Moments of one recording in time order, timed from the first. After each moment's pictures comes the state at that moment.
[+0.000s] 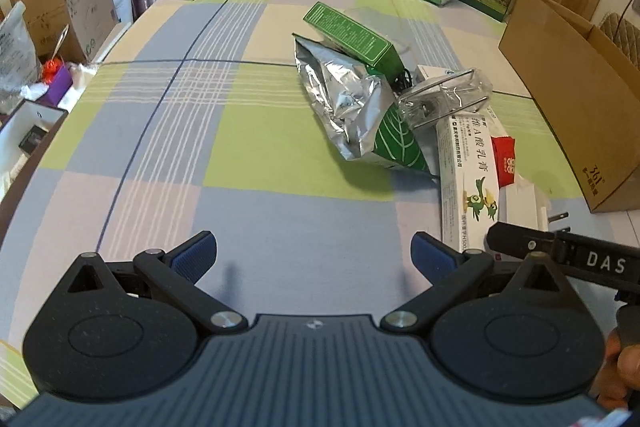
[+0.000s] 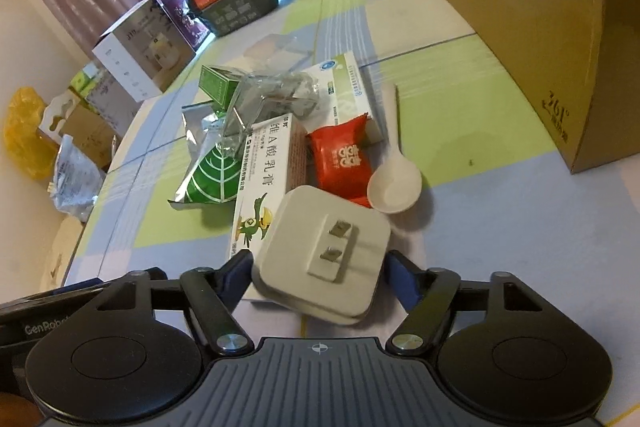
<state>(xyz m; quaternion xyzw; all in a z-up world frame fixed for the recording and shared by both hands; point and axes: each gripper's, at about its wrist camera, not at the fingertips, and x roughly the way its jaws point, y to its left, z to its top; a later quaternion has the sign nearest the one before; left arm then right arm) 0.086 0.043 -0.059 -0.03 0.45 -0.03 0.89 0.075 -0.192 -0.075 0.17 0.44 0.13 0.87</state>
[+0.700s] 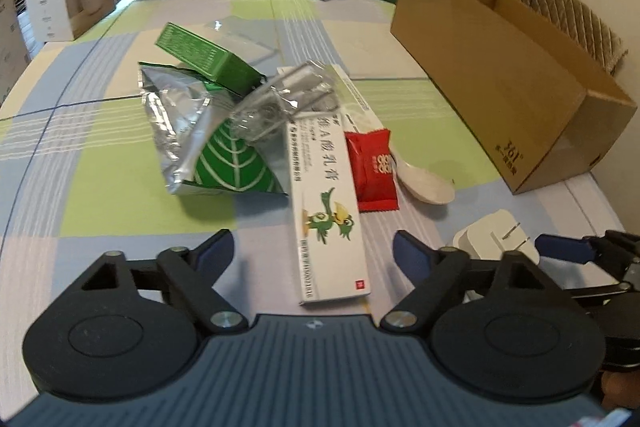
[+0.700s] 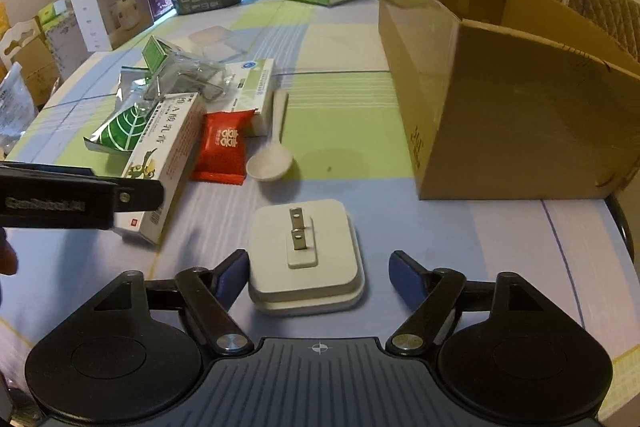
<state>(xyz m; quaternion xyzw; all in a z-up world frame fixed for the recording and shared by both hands) 0.098 -0.045 -0.070 0.01 0.42 -0.16 0.89 0.040 -0.233 -0.070 0.00 0.43 0.07 0.90</state>
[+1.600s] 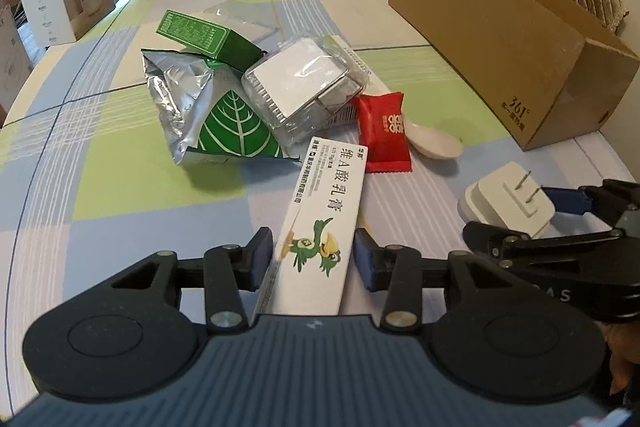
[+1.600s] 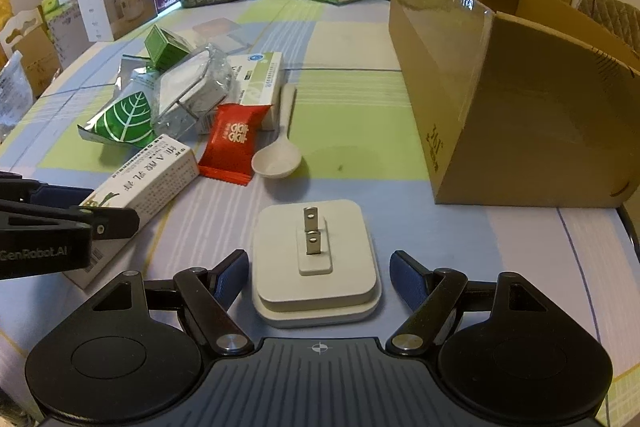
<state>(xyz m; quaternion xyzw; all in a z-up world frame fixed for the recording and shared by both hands) 0.085 -0.042 -0.079 0.06 0.44 -0.15 0.89 0.048 -0.223 -0.083 -0.02 0.42 0.07 0.90</state>
